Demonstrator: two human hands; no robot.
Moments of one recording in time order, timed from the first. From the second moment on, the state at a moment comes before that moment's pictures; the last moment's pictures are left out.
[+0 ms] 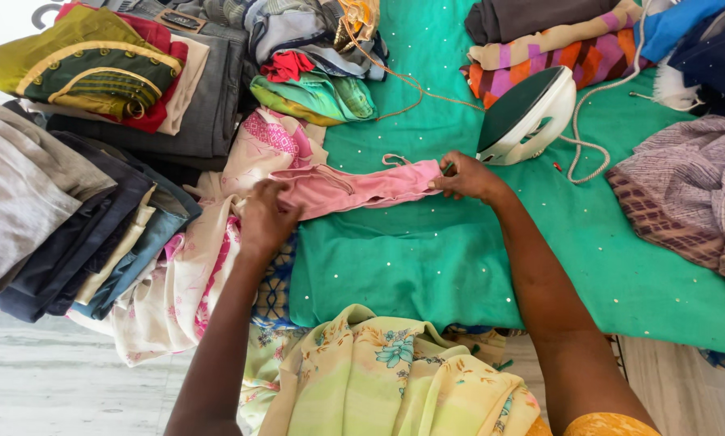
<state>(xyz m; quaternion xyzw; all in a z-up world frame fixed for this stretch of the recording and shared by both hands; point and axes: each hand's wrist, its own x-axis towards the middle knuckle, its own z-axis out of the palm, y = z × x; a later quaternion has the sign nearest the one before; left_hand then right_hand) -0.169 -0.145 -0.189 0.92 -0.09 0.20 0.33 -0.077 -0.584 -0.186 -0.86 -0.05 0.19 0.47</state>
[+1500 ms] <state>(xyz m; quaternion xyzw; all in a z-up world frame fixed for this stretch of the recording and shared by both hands) -0.091 -0.169 -0.121 0.66 -0.06 0.01 0.75 -0.090 -0.600 -0.130 -0.69 -0.02 -0.20 0.70</state>
